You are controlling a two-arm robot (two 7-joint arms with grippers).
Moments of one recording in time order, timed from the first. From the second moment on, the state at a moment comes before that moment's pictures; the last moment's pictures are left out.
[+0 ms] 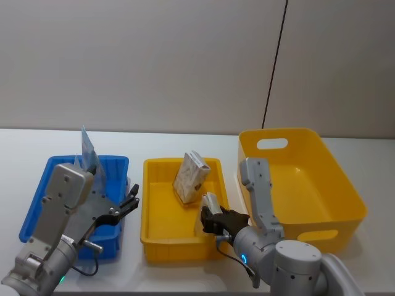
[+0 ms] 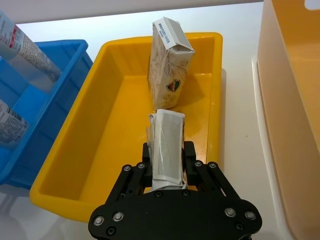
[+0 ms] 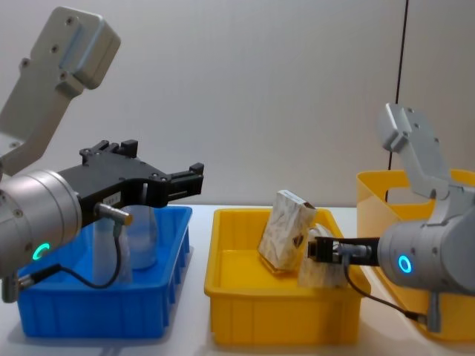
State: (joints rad) left arm -0.24 0.38 0.45 -1.63 -0.20 0.01 -0.01; right arm 0.33 -0.01 -0.28 -1.34 0.27 0.48 -0.02
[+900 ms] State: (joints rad) left arm -0.24 0.38 0.45 -1.63 -0.20 0.01 -0.01; right arm 0.31 0.01 -0.29 -1.40 0.22 0.27 0.04
